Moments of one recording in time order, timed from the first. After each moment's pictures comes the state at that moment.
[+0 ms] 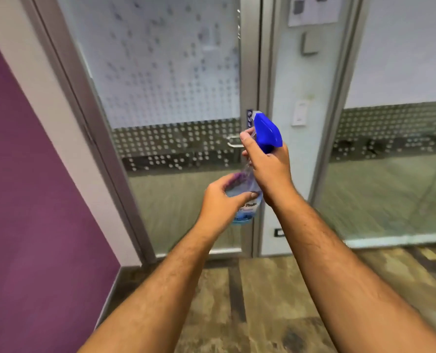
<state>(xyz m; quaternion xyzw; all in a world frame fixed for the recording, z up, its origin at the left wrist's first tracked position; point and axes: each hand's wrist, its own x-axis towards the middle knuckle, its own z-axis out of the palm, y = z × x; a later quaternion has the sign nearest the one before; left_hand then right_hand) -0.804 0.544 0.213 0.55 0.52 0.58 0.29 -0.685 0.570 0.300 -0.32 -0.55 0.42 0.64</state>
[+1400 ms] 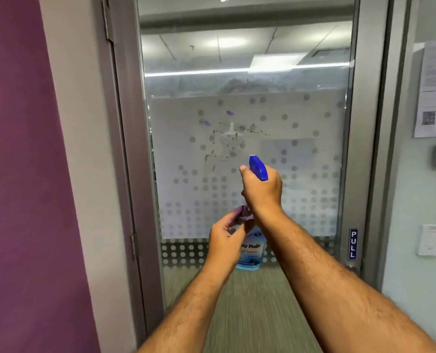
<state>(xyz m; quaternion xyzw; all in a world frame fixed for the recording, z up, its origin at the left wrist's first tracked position) -1.182 0.820 0.363 0.52 0.42 0.70 0.26 -1.103 0.864 0.466 -0.36 -0.58 0.29 0.67</state>
